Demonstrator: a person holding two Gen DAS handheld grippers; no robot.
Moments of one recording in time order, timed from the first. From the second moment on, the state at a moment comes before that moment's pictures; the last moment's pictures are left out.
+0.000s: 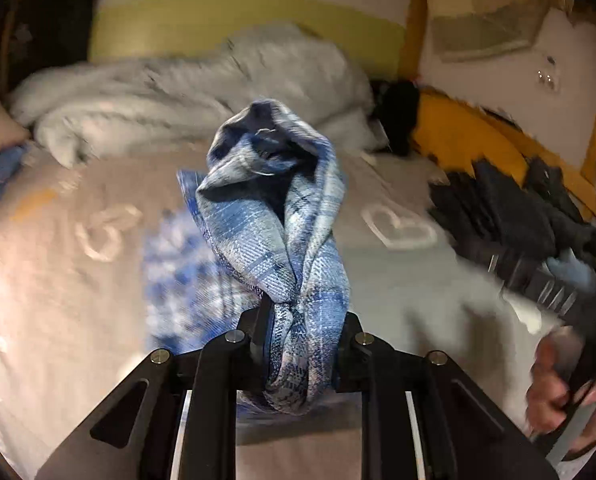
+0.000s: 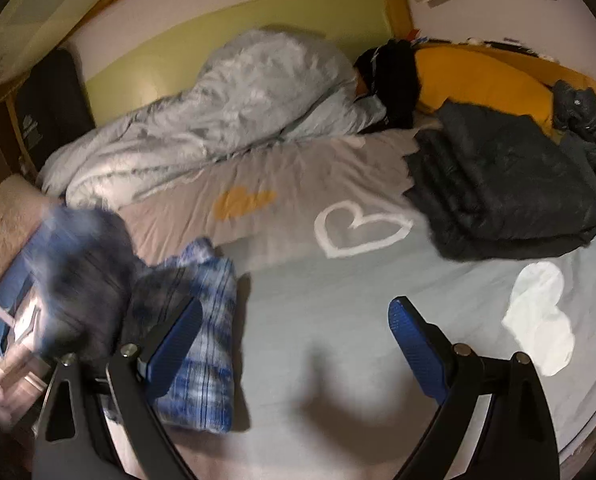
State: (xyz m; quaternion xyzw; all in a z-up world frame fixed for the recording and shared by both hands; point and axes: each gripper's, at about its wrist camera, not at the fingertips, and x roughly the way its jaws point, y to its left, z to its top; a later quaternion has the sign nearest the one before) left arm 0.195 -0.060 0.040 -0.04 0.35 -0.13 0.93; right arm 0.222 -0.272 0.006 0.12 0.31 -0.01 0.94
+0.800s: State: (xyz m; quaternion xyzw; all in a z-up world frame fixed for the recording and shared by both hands) left arm 0.128 -0.020 0.024 -0.06 0.31 -0.10 0.94; right arm 0.208 -0.264 0.016 0.12 0.26 0.06 0.96
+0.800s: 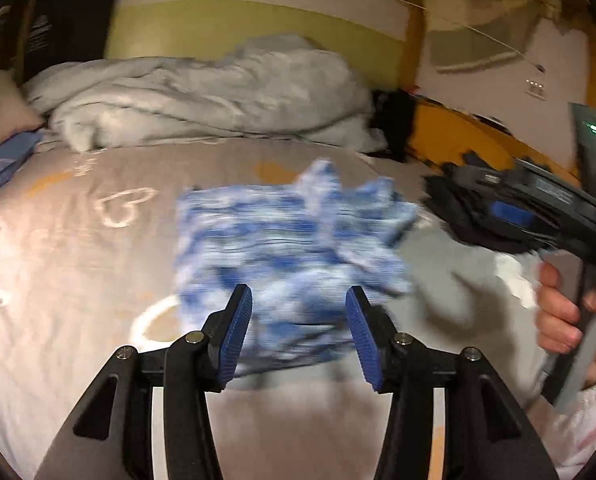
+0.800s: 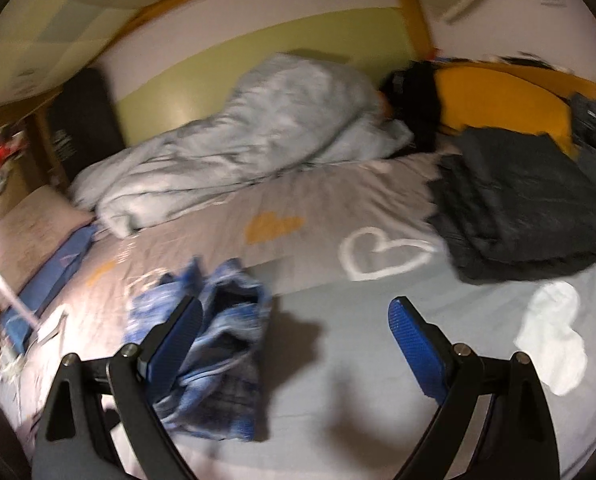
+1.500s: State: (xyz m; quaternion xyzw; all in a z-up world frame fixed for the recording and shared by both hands) left arm 0.142 0.023 -0.037 -0.13 0.38 -0.06 0.91; right arm 0.238 -0.190 -0.035 0.11 0.34 0.18 0.92
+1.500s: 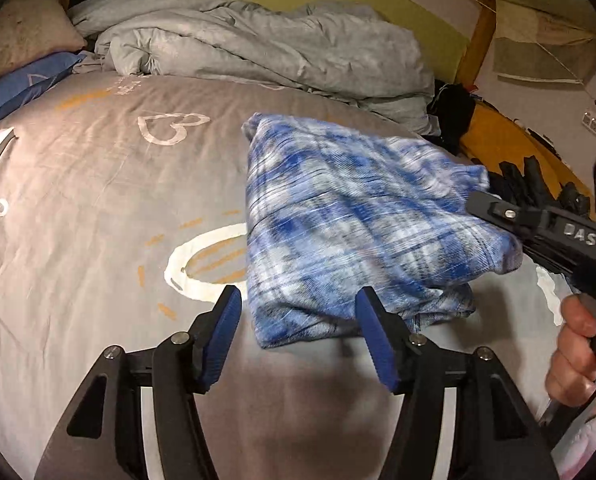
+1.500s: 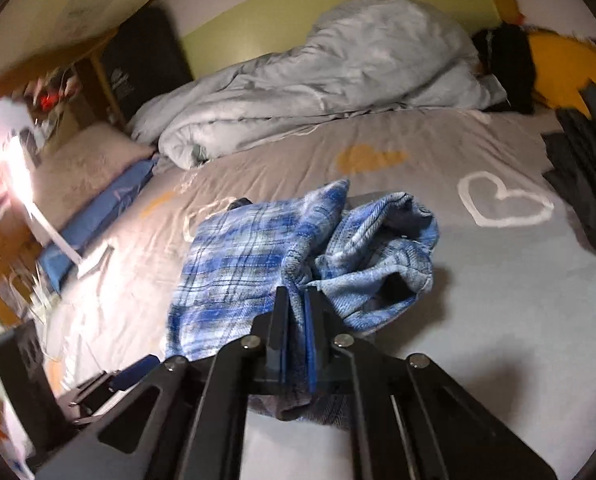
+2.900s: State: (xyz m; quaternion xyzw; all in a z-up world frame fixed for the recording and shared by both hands) left arm 0.146 0.034 -0.013 -0.14 0.36 -0.05 0.92; right arm 0.223 -0.197 -0.040 -0.01 0.35 0.07 0.94
